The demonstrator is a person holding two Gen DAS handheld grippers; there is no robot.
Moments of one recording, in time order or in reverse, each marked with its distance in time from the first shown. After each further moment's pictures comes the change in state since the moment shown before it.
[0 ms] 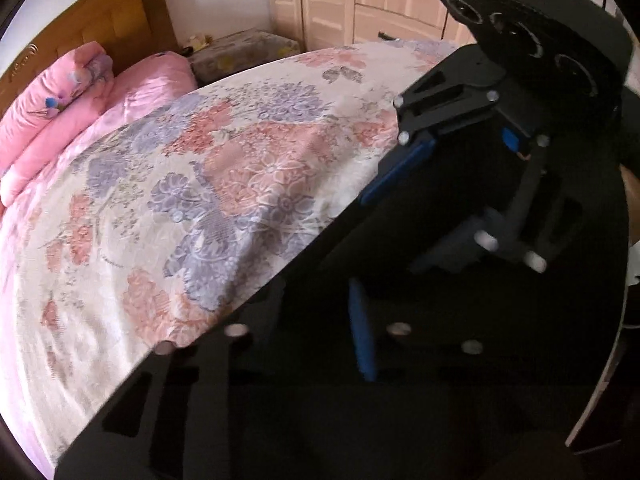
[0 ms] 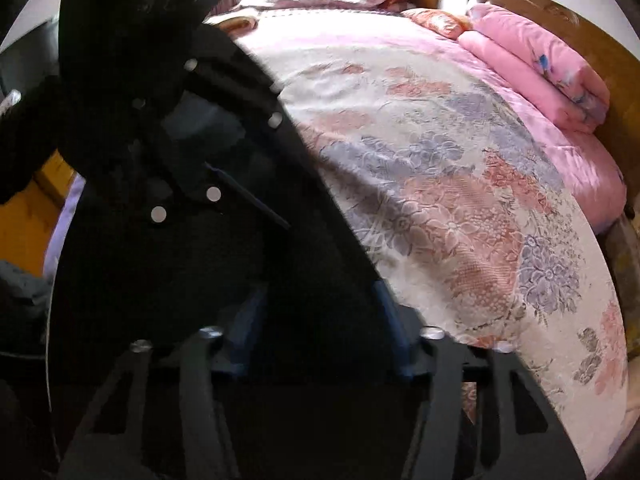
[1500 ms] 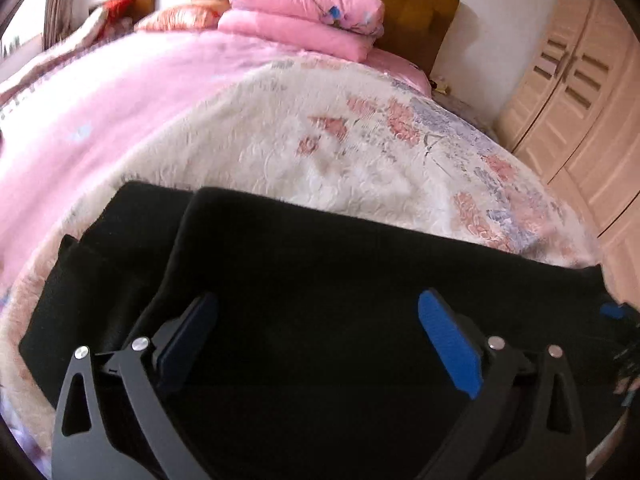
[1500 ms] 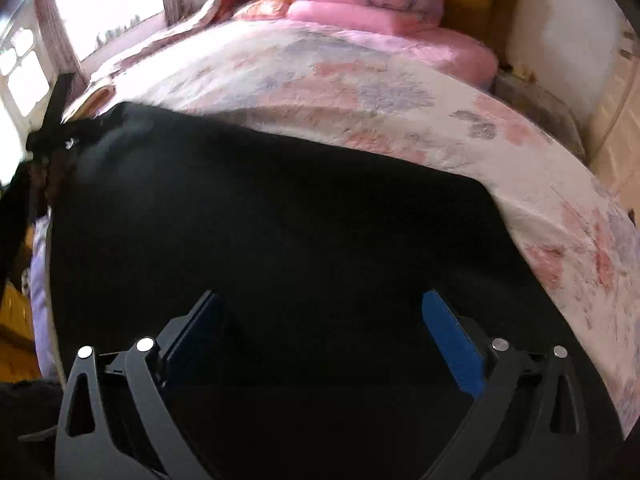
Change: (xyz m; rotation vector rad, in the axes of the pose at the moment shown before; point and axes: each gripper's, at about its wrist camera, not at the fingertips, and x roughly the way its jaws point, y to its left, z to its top) left arm -0.083 0.131 -0.170 -0.835 -0.163 0.334; right arm -0.065 0.010 -0.105 0.566 0.010 -0.285
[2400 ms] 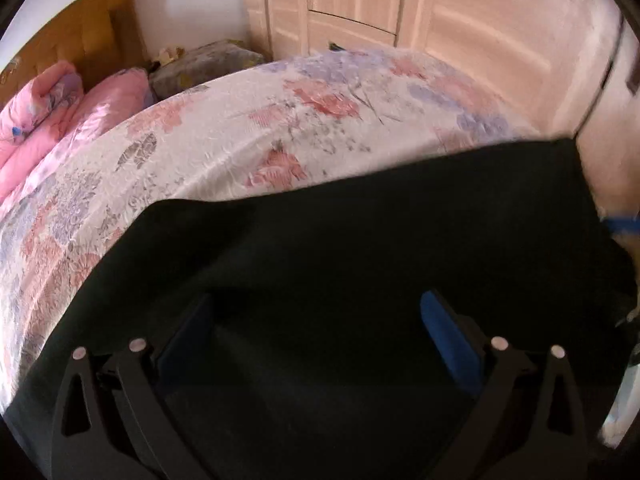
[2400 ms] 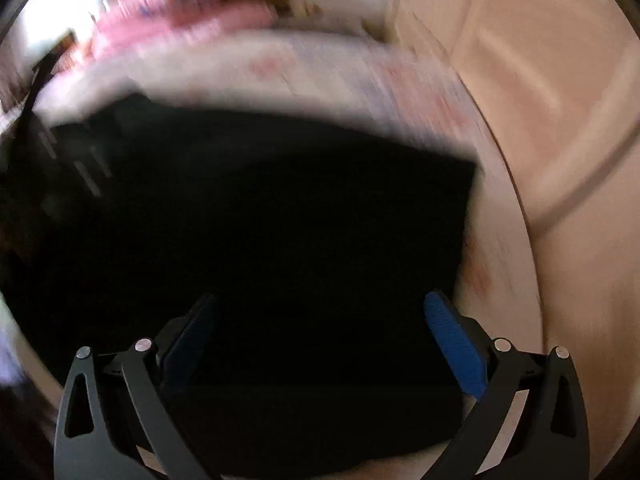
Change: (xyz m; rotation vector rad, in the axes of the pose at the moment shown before) left arm 0.040 -0.482 -0.094 0.751 0.164 -0.319; right arm -0.132 -0.139 -0.215 0.464 0.048 -0.412
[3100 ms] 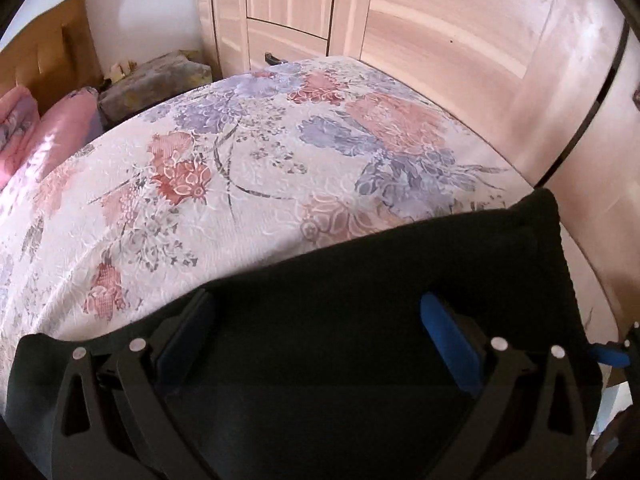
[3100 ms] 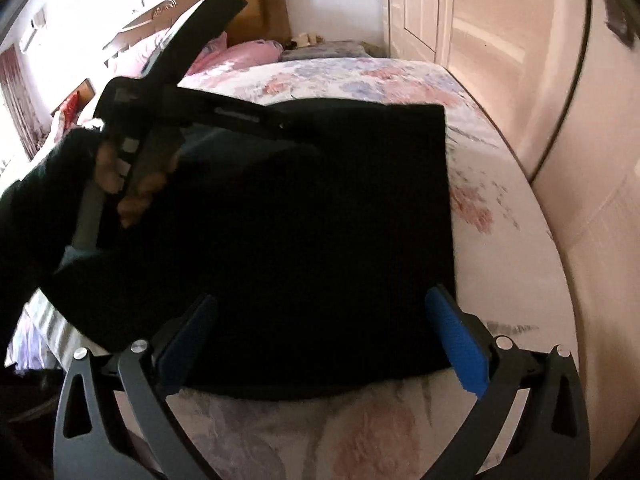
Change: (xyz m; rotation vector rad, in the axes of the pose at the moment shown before) left arm 0.053 -0.101 0.074 0.069 -0.014 -0.084; right arm -0.040 -0.011 -0.060 0.093 -0.132 0.120
